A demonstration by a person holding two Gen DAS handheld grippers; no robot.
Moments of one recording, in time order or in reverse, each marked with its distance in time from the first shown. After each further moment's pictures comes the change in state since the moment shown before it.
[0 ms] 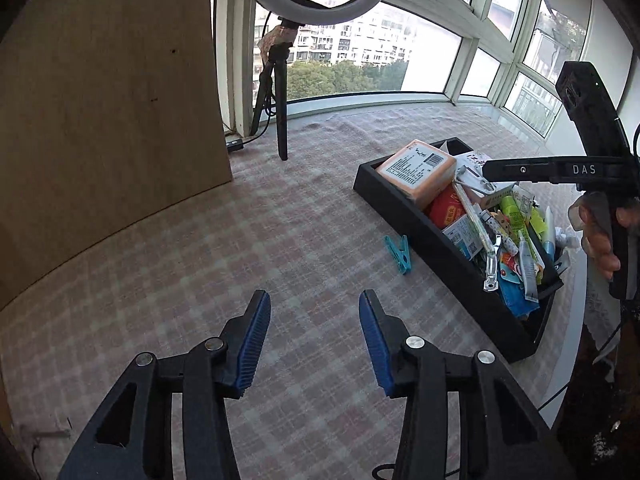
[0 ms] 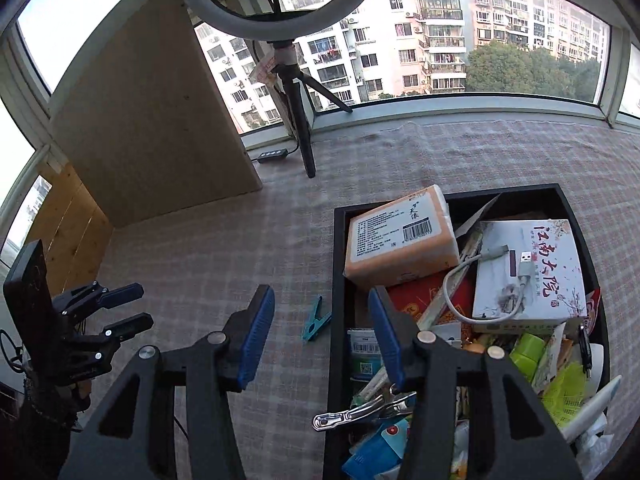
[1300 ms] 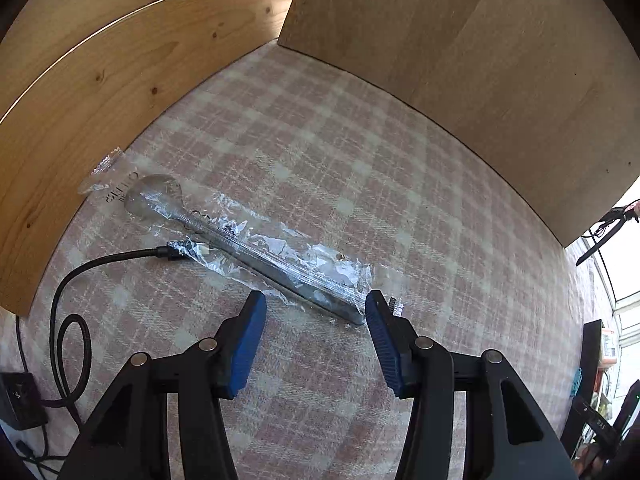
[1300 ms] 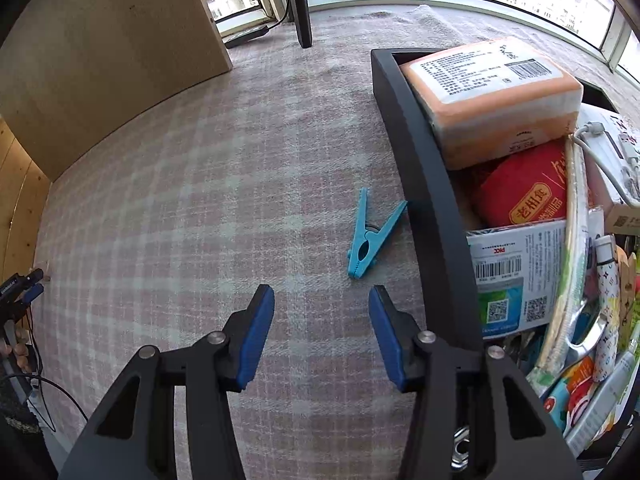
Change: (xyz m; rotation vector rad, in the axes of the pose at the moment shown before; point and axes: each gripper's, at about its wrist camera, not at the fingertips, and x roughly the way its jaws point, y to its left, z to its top) left arm -0.040 0.292 -0.175 -0.906 0.043 0.382; right arm 0.125 0.033 -0.058 0.091 0.191 -0.180
